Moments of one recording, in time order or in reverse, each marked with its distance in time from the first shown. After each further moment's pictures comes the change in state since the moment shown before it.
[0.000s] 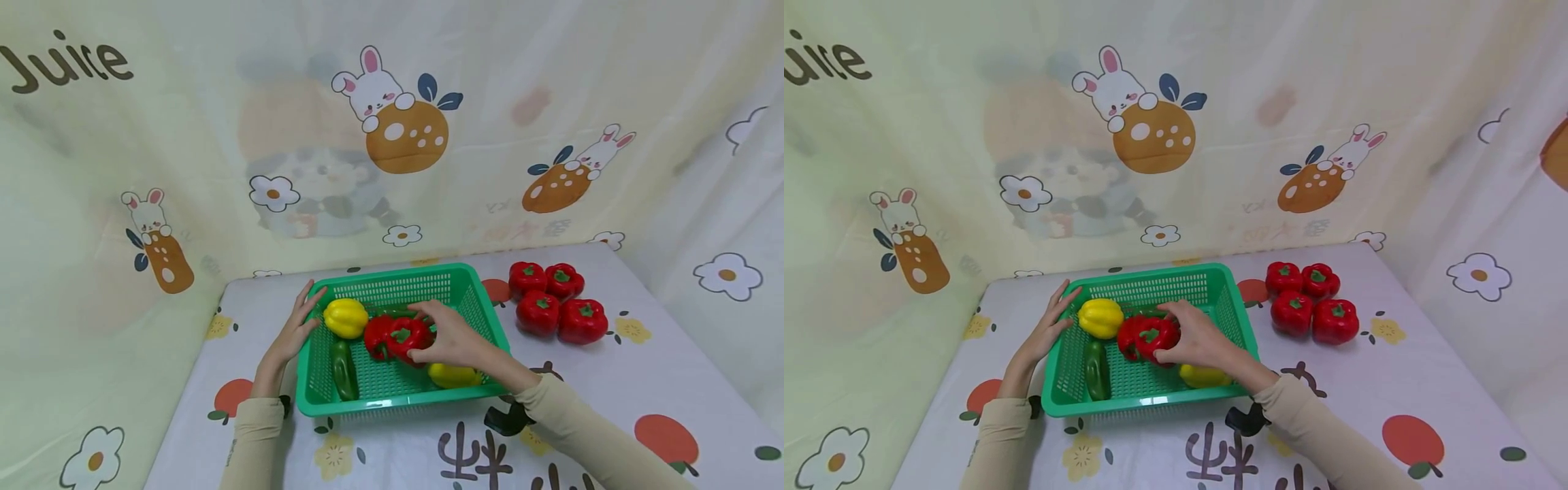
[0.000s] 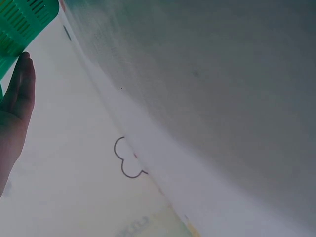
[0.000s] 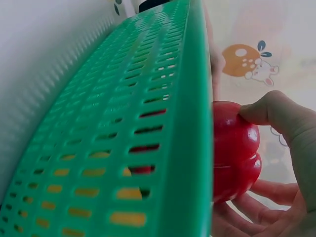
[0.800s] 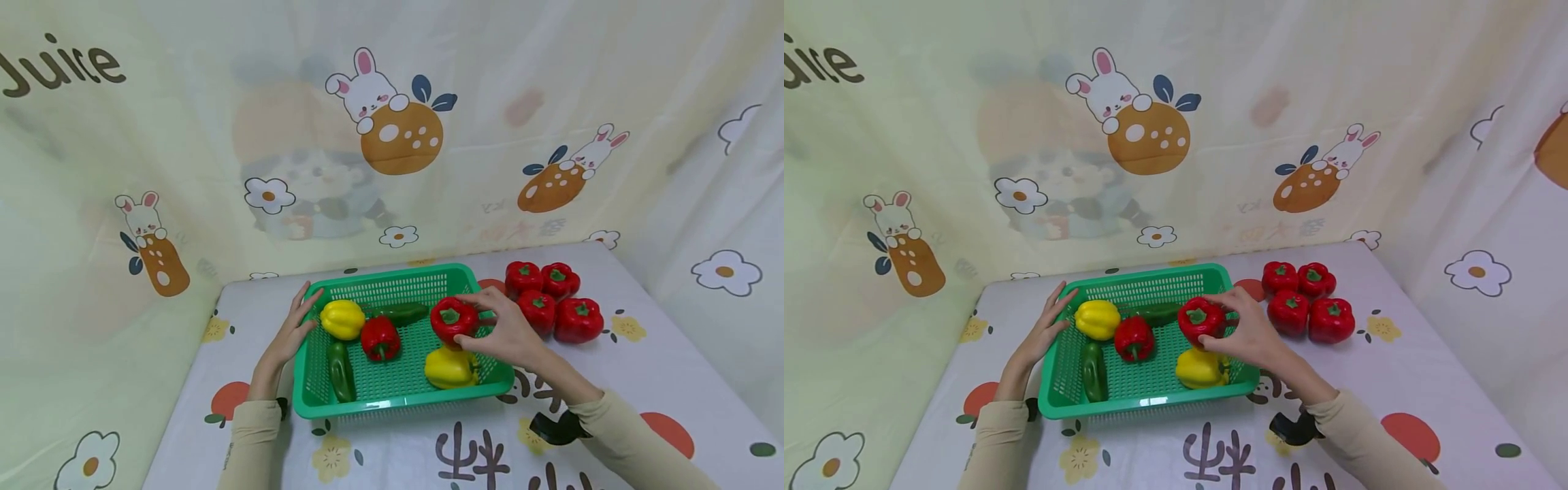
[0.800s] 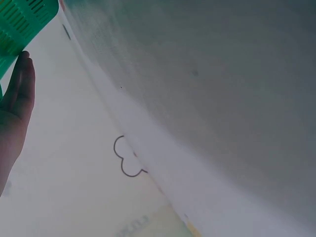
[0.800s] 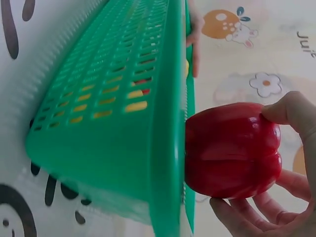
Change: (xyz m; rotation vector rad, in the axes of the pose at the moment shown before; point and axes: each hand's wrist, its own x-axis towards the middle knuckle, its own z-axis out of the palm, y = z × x) left_hand 0.000 0.000 0.000 -0.005 -0.006 -0.020; right_hand -0.043 0.036 -0.053 0.071 0.252 -0.036
